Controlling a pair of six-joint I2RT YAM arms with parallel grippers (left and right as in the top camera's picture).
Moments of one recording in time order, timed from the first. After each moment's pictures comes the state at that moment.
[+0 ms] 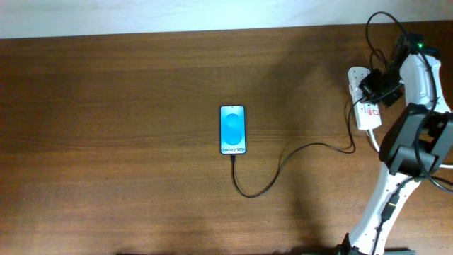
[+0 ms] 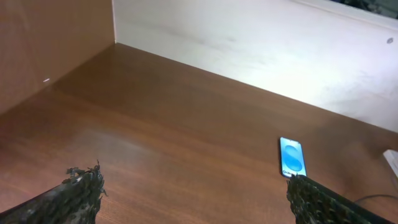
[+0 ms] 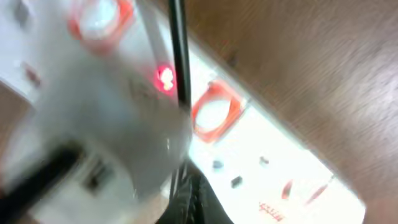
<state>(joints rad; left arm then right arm) -0.10 0.20 1.61 -1.69 -0.26 -0.31 -0.36 2.41 2.09 -1.21 -0.15 0.52</state>
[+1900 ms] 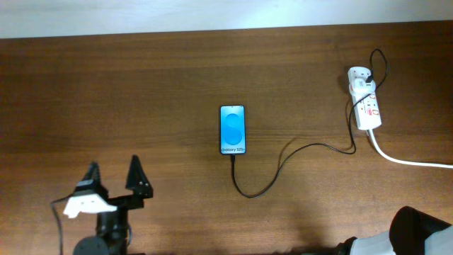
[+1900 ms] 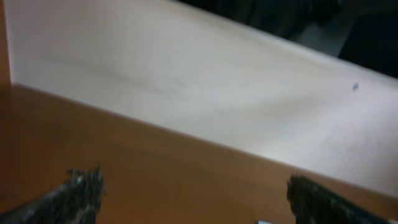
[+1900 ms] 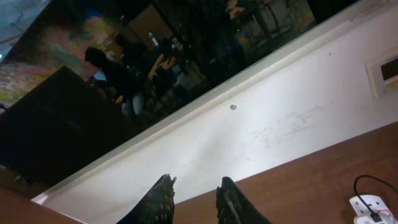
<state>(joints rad) 0.02 0.02 0.31 -0.24 -0.02 -0.31 -0.47 1.68 2.79 -1.29 -0.61 0.53</state>
